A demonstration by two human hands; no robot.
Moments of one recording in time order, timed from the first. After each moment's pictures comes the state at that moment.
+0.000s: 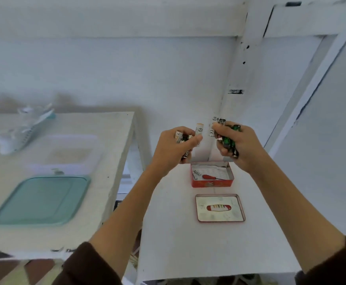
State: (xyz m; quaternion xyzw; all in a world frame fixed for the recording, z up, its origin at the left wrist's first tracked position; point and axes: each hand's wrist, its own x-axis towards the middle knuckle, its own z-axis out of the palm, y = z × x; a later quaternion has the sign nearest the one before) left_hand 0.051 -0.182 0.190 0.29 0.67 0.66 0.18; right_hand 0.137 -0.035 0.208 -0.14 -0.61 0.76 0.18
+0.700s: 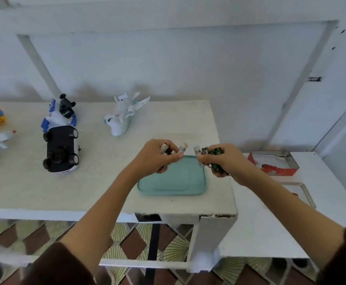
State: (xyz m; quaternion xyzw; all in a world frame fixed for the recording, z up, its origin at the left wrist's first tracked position) left_hand -0.073 -0.507 0.173 0.30 0.77 0.52 0.22; right_hand 0.032 -0.323 0.168 -0.19 -0.74 0.65 0.01
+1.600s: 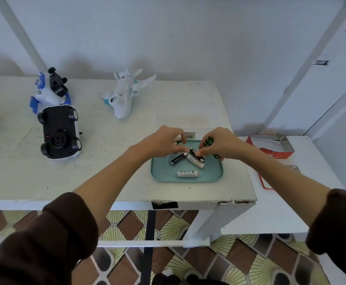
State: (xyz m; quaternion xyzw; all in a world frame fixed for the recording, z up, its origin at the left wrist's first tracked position) left_hand -0.128 -0.508 0.144 0.44 0.84 0.25 0.20; right_hand -0.020 -0.352 0.161 -0.17 -0.91 0.36 -0.09
